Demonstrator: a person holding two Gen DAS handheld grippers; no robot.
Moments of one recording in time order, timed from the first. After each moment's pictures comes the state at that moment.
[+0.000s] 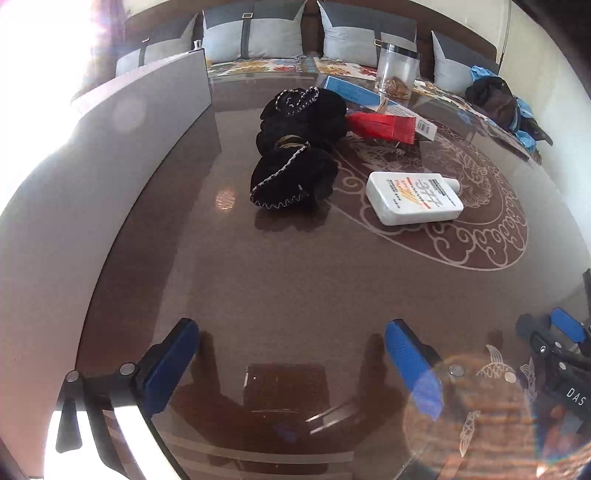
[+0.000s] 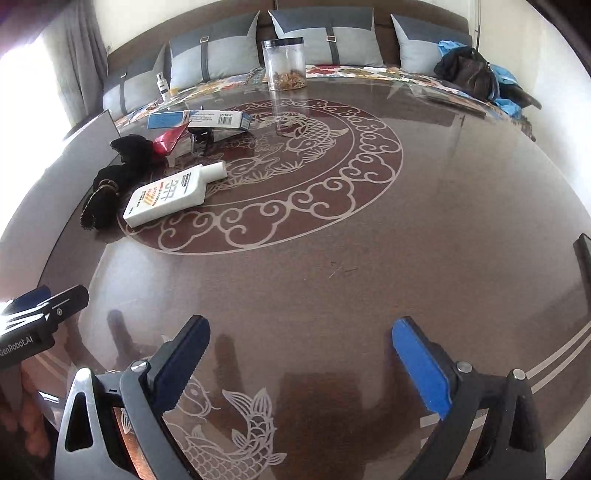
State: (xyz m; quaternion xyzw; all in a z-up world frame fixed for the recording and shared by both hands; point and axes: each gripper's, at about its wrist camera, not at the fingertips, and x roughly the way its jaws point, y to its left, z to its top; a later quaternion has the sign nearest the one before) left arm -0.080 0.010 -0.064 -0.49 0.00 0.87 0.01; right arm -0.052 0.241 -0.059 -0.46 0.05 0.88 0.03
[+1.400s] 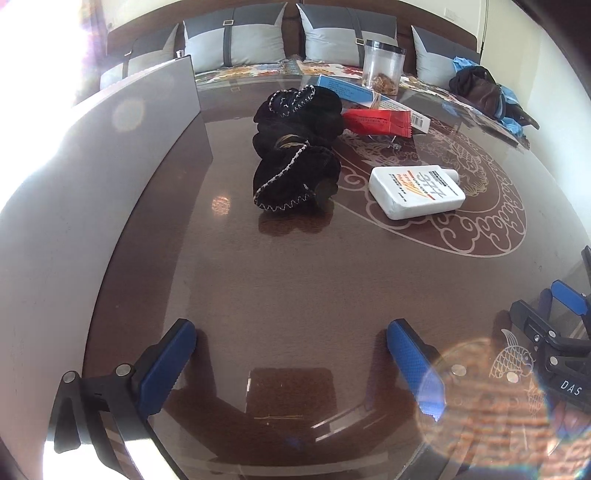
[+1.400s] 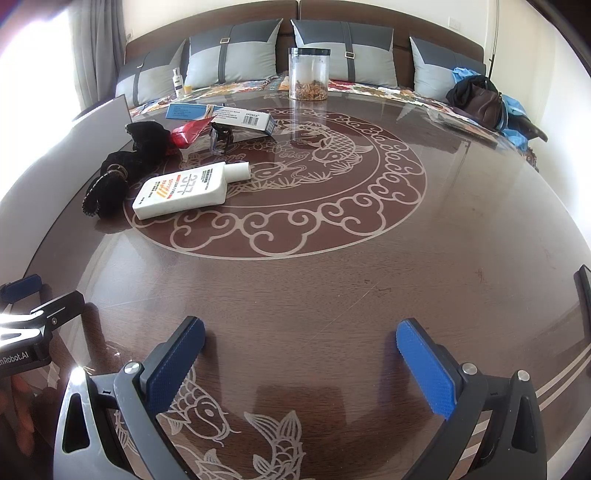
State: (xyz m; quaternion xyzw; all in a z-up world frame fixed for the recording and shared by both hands) left arm -0.092 0.000 -0.067 -0.48 0.03 0.87 0.05; right arm -0.058 0.217 -0.065 -0.44 0.00 0.90 0.02
